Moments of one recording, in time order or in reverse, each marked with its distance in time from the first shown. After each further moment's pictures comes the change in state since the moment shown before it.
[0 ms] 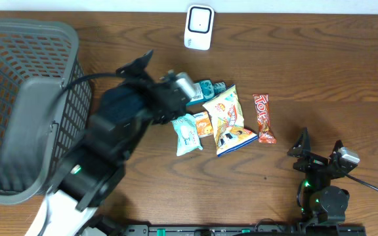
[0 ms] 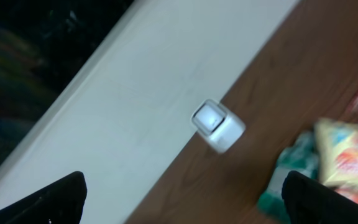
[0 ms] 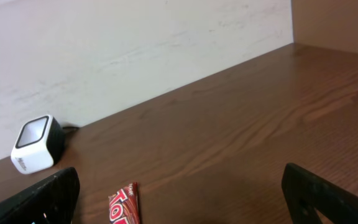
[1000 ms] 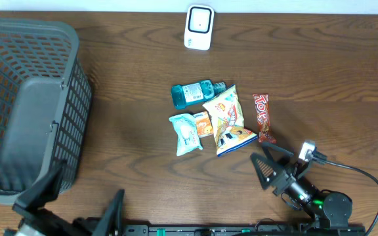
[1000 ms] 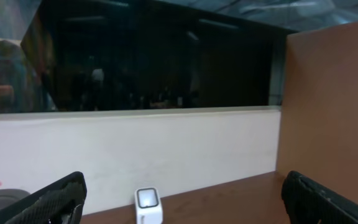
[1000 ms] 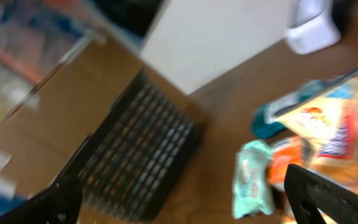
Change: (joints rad) left arm 0.481 -0.856 -0.127 -0.162 0.499 -0.831; right arm 0.000 0.002 0.001 0.166 -1.065 0.613
